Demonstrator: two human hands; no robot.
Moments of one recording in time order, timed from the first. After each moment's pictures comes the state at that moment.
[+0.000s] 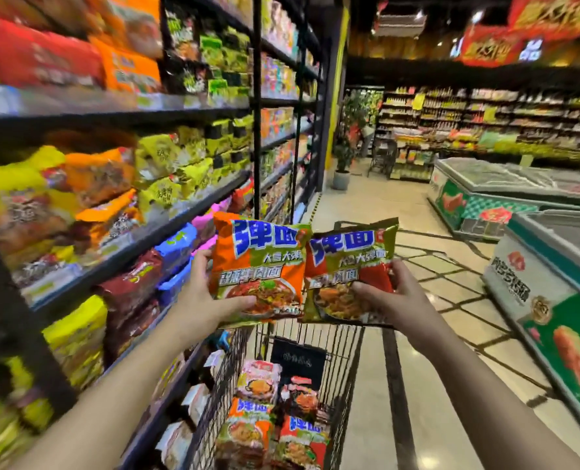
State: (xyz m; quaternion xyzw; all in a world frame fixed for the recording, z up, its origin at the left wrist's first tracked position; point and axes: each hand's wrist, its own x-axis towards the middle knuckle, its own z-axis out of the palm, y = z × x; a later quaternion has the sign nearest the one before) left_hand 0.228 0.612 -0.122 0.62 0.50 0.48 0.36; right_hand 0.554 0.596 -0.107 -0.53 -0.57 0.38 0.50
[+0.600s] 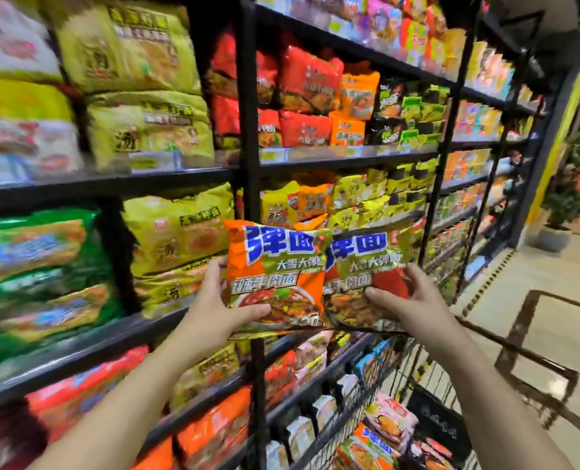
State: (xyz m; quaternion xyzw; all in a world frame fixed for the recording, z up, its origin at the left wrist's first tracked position) left_hand 0.103 0.382 -0.068 0.47 0.63 0.58 0.20; right_hand 0.378 0.549 -0.054 -0.33 -0.69 0.50 0.40
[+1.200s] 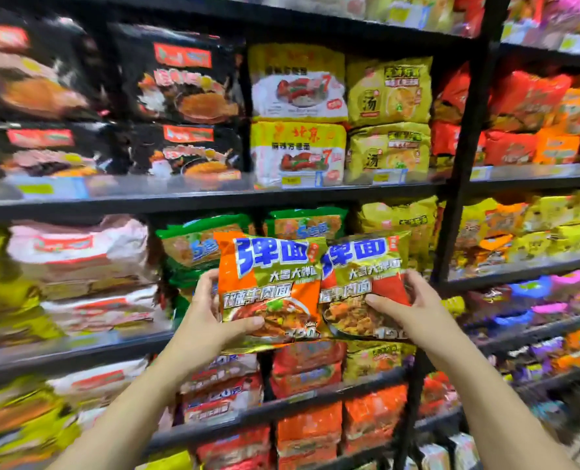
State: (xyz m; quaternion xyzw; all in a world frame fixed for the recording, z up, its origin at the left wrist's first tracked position) left_hand -0.016 0.005 -0.062 0.33 0.68 0.65 0.08; right_hand 0.161 0.287 -0.042 -0.14 -0.76 0.56 0.31
